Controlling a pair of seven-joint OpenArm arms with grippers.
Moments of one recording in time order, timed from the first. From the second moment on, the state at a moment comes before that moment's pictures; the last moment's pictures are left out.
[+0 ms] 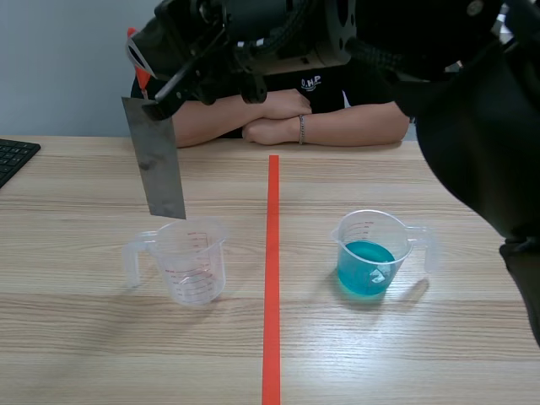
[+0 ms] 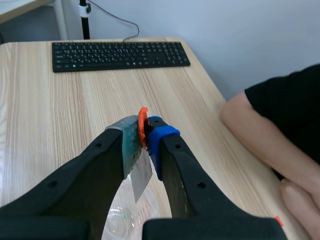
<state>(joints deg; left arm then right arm) 30.9 -11.1 -6.7 35.8 5.5 -7.5 -15.9 21.5 9.8 -27.9 107.2 28.8 35.6 -39.4</state>
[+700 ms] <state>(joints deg) 30.9 -11.1 -6.7 35.8 5.5 -7.5 -15.9 21.5 11.6 -23.3 118.6 33.1 34.0 -43.7</state>
